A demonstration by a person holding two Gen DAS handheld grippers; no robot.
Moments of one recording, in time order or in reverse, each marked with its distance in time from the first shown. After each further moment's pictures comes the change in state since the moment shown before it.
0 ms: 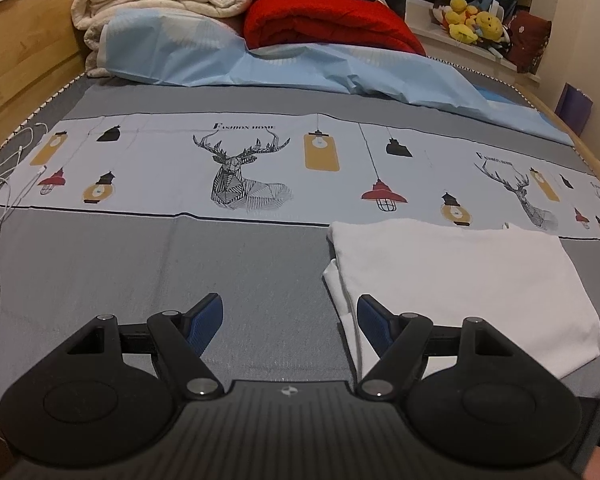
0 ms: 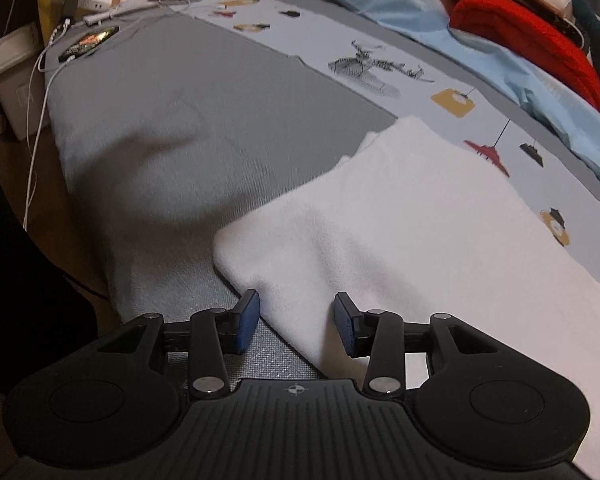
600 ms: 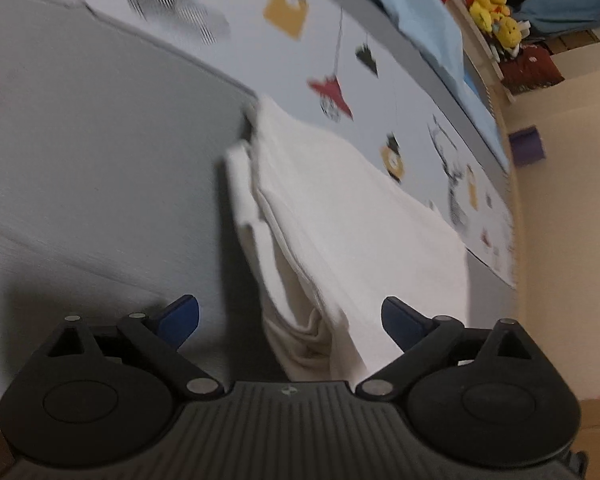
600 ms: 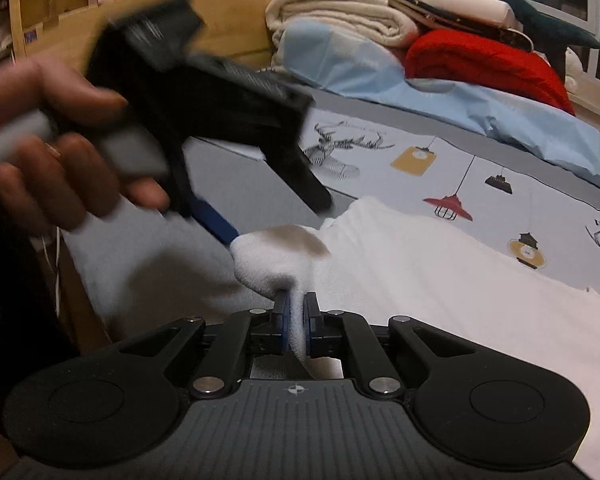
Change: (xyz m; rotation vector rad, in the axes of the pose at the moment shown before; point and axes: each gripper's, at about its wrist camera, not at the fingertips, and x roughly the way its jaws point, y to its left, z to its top) left arm 0.134 0.011 -0.003 -0.441 0.458 -0.480; right arm -0.069 -0.052 0.008 0.203 -0.249 0.073
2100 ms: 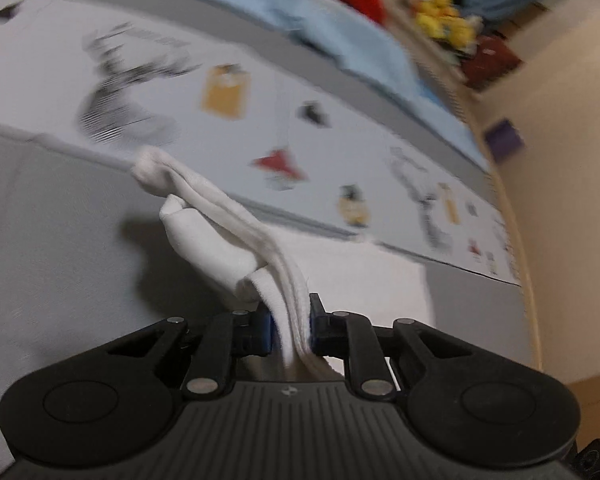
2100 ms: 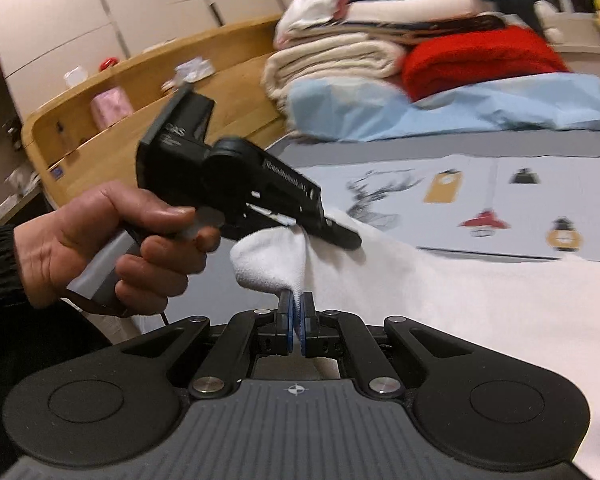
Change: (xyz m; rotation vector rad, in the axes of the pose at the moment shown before) left arm -0.050 -0.075 0.017 0.242 -0.181 0.032; right arm -0.056 -0.024 0.024 0.313 -0.165 0.184
